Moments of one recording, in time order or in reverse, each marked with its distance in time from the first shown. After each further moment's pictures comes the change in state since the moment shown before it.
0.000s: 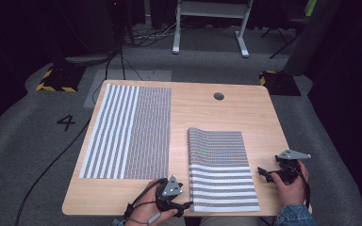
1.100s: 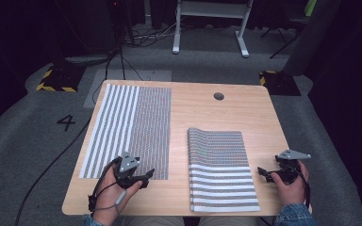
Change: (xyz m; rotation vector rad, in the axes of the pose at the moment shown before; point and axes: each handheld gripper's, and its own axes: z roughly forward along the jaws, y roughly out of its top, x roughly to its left) left arm 0.064 -0.005 -0.095 -0.088 0.348 -0.218; right arm 0.000 0.000 0.000 0.000 -0.001 -0.001
